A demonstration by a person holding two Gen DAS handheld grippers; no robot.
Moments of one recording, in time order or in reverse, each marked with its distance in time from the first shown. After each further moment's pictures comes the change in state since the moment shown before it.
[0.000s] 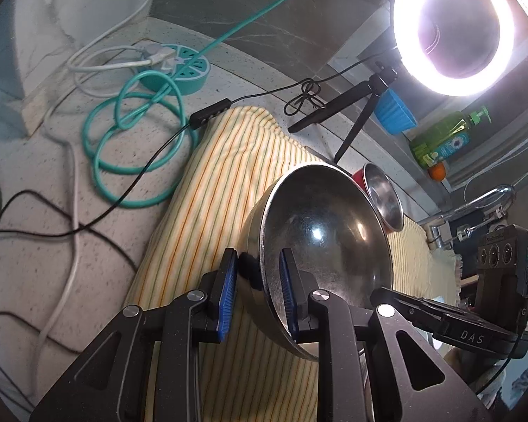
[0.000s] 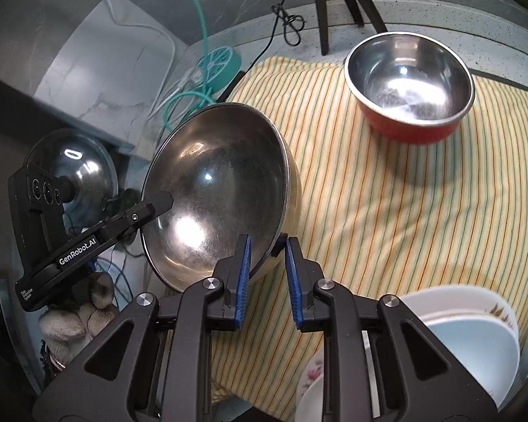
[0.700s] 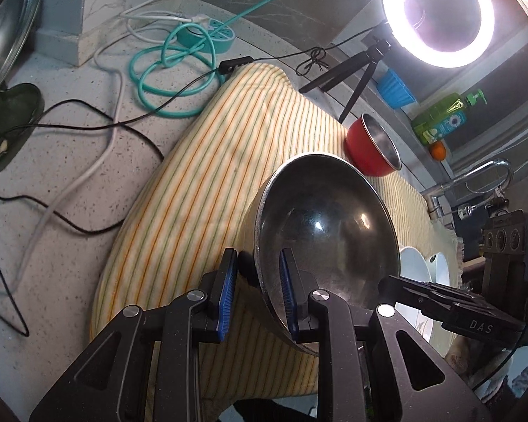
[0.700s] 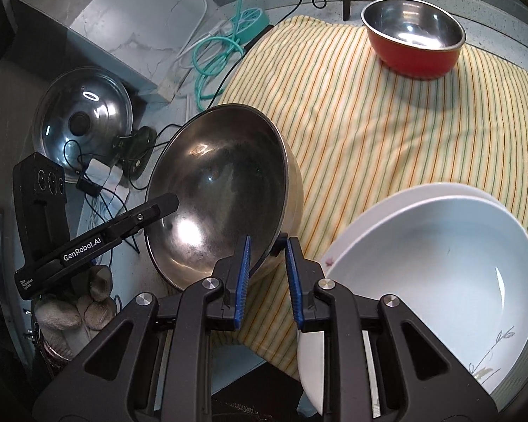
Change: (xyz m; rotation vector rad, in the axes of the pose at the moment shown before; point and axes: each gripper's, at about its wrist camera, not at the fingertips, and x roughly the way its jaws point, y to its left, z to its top) left arm -0.034 0.000 -0.089 -0.056 0.013 0.033; right arm -0.021 0.003 -0.072 -0.116 0.075 0.004
